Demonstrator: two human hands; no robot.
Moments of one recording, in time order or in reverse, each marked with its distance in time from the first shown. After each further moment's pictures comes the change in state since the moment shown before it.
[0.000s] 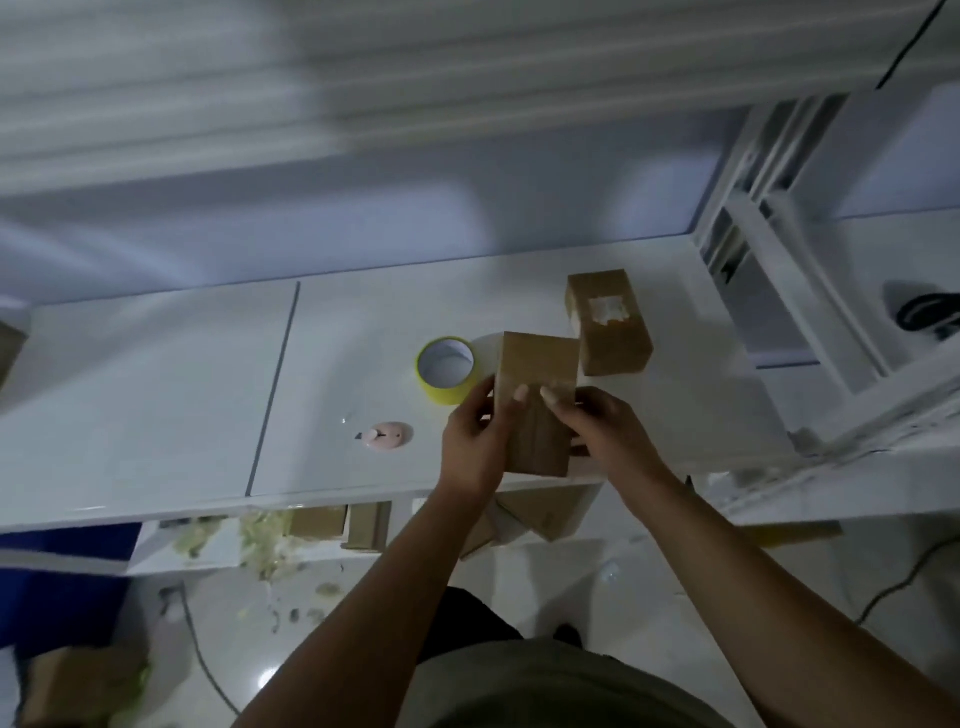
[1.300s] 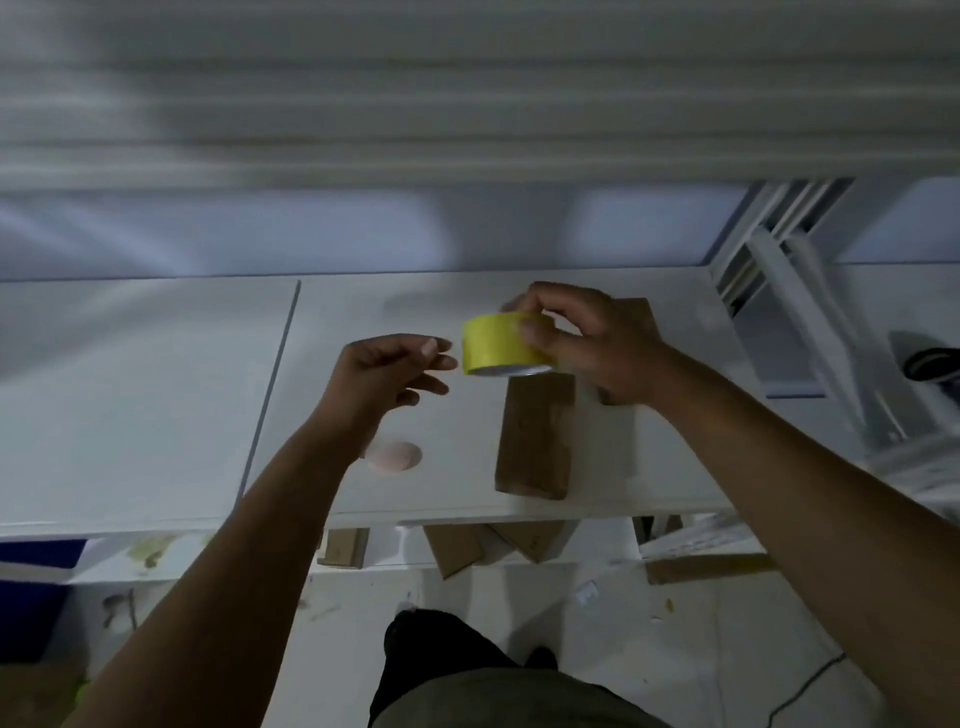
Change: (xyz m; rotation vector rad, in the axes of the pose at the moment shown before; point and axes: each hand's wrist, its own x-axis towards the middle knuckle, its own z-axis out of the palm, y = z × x) left_hand 0.079 0.048 -0.134 -0.093 -0.165 0.048; right_hand 0.053 -0.138 0.017 -0.432 -0.363 -0.691
